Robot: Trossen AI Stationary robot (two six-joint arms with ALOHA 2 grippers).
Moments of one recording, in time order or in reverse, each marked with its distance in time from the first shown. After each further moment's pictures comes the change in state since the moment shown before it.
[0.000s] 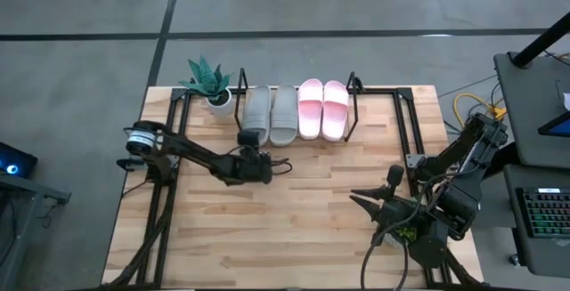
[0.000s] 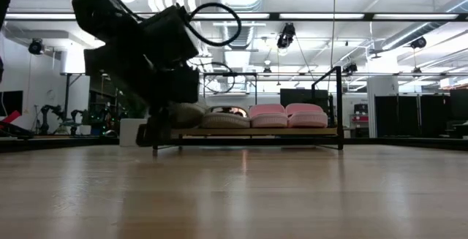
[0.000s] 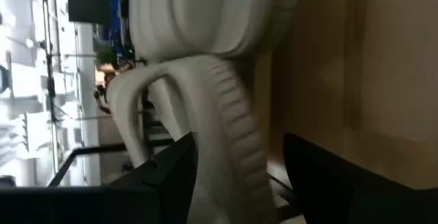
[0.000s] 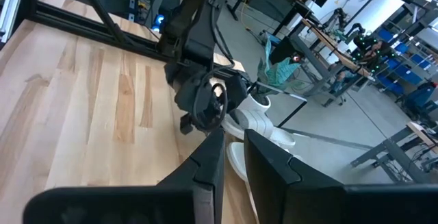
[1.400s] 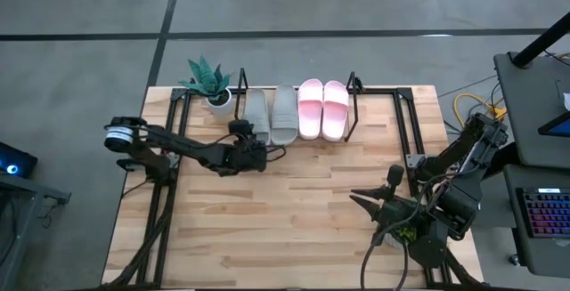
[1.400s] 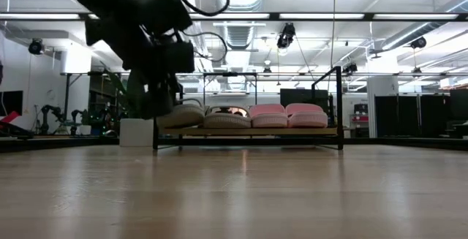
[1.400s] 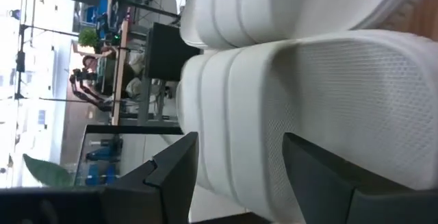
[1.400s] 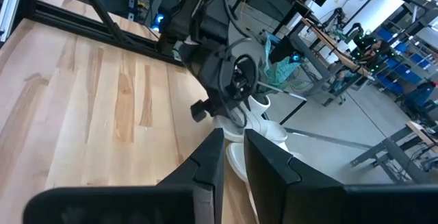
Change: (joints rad) left arm 0.051 -0.198 0.006 -0.135 0.079 -0.087; right arm 0.000 0.000 0.000 -0.008 0.000 0.007
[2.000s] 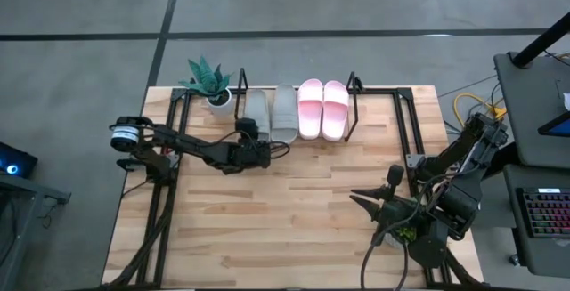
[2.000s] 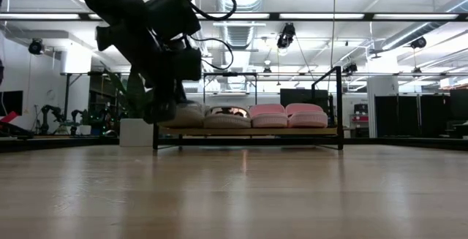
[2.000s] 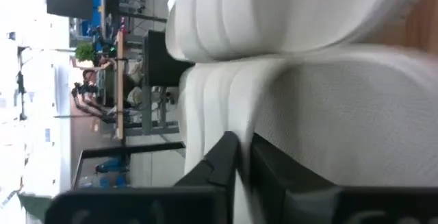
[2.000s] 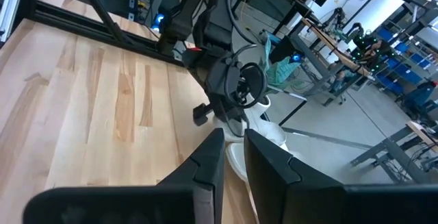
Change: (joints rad) left arm 0.032 0.054 0.030 0.048 0.036 0.139; right arm 0.000 0.000 0.000 0.000 -0.001 0.000
